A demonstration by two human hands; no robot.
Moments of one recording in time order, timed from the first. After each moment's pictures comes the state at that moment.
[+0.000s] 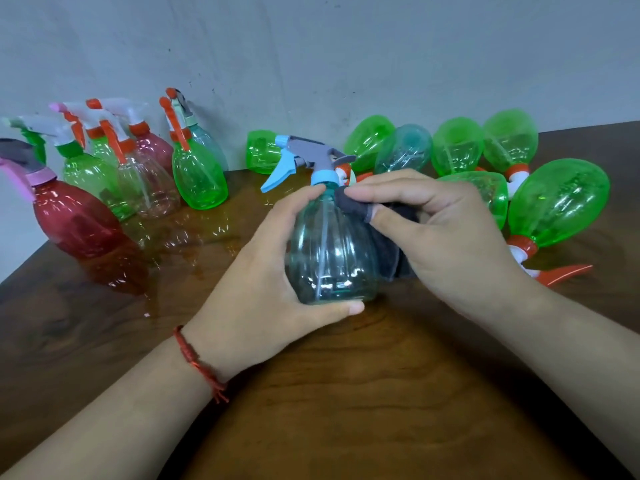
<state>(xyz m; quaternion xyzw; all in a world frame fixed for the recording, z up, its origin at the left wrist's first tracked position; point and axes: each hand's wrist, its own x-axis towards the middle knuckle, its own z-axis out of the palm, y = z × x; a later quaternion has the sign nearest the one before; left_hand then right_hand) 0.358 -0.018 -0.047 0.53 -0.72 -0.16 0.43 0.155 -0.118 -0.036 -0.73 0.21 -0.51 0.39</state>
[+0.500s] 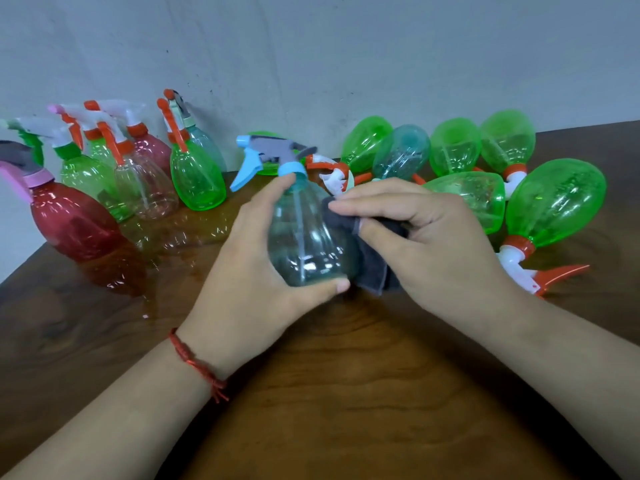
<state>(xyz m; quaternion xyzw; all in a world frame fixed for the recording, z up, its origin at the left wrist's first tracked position) 0.364 -0.020 -0.048 0.58 -0.66 -0.12 0.45 0.157 -0.109 -0.038 -0.78 0.21 -0.49 0.32</state>
